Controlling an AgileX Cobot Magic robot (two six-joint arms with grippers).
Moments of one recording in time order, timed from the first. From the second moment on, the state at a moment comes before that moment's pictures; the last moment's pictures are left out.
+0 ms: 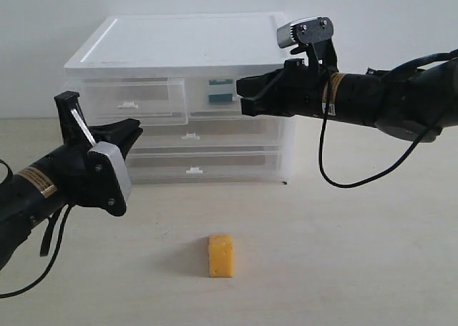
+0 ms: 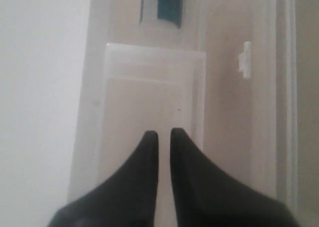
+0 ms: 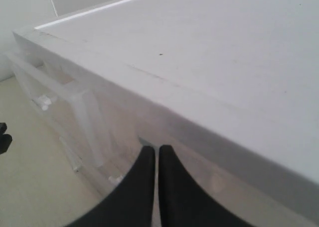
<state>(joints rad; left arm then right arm) -0.28 1.89 -0.60 0.25 -1.20 1.33 0.32 1.92 -1.16 -0.94 -0.72 0.83</state>
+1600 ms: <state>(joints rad) -0.22 1.97 -0.81 0.26 -1.05 1.19 0.32 1.92 -1.17 -0.94 -0.69 0.83</state>
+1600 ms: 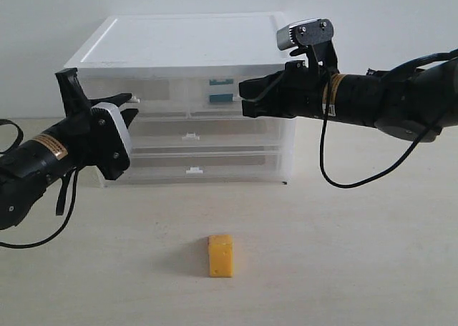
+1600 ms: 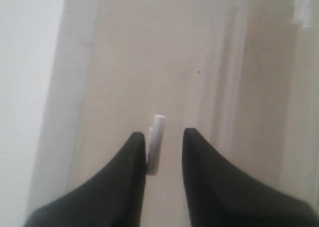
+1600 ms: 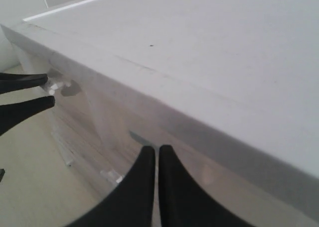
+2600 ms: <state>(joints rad) -0.27 1.90 -0.58 0.21 -1.23 1.30 0.32 1.92 -1.17 -0.93 -0.67 0.82</state>
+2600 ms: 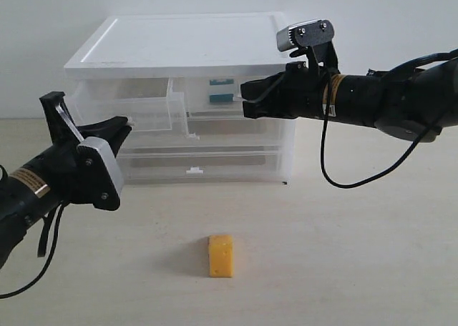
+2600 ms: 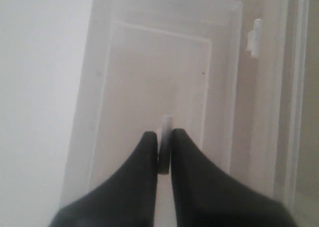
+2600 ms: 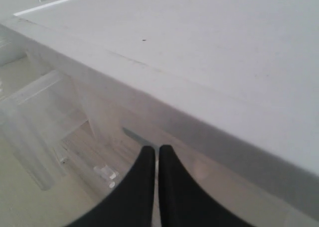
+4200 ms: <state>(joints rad) -0.29 1.77 -0.41 0.47 -1.22 1.10 0.32 1.92 -1.17 -0.93 -0.66 0.82</state>
